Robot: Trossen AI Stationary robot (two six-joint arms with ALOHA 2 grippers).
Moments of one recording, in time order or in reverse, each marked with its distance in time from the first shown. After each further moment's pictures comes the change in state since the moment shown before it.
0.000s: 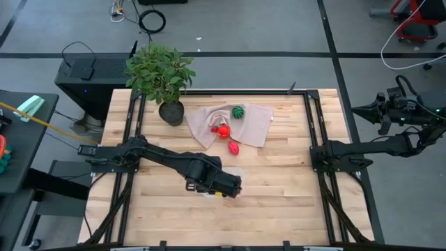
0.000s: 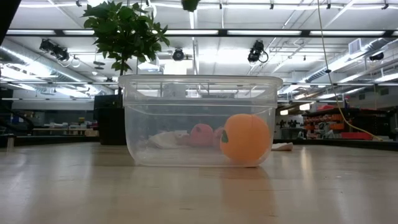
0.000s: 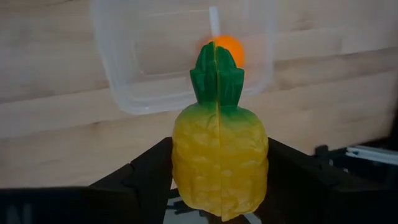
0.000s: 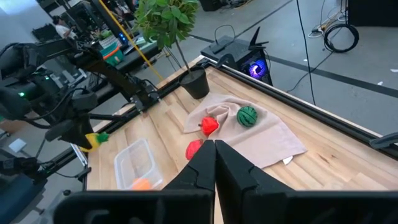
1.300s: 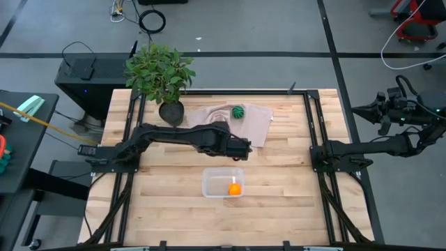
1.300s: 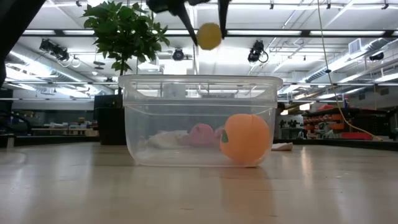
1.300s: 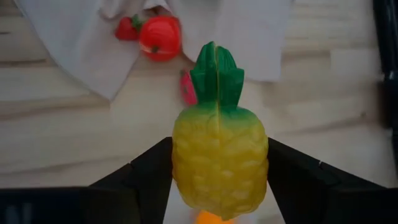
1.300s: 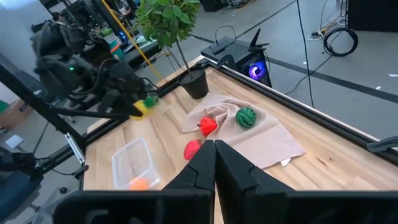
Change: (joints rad) left arm 0.208 0.018 -0.004 -0.008 -0.356 0.235; right arm 0.000 0.000 0.000 0.000 -0.001 -0.023
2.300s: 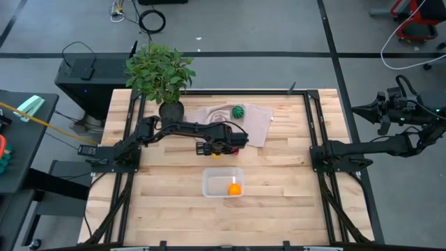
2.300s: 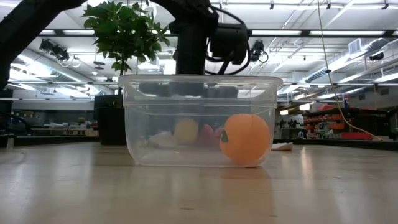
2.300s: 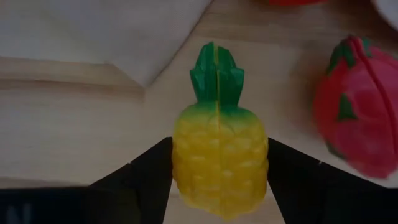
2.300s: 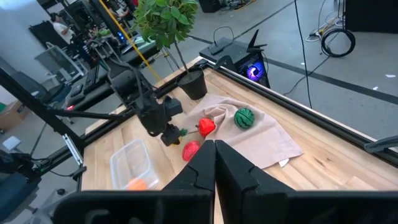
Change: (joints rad) left arm 0.199 0.054 -0.536 0.339 0.319 0.011; right arm 0.000 0.000 0.000 0.000 0.008 -0.002
